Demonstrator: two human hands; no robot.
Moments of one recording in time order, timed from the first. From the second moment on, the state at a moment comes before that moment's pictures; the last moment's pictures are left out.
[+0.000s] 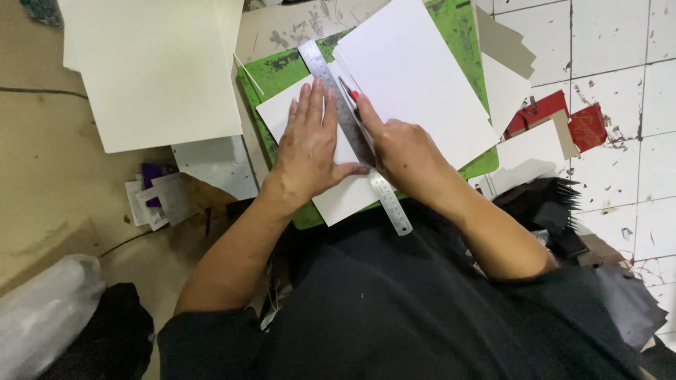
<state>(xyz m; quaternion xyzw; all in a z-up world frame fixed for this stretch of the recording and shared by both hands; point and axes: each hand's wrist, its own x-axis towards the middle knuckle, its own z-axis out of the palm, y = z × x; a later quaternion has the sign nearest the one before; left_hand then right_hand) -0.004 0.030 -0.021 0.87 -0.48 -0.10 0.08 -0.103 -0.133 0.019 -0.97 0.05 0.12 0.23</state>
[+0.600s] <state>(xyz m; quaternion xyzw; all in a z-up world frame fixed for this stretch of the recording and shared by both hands) -0.003 0.023 -0.015 0.87 -0.46 -0.20 -0.01 -0.289 -0.136 0.042 -0.88 0.14 0.37 0.27</state>
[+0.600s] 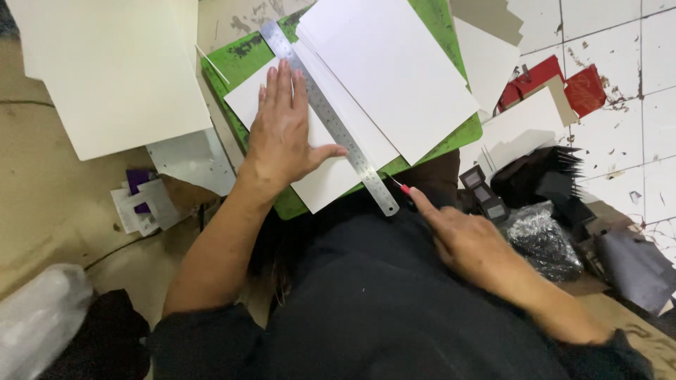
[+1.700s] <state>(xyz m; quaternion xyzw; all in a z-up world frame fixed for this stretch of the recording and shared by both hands) -0.007 0.031 -0.012 0.87 -0.46 -0.13 0.04 -0.137 -0.216 0.027 -0.83 0.40 0.08 0.39</state>
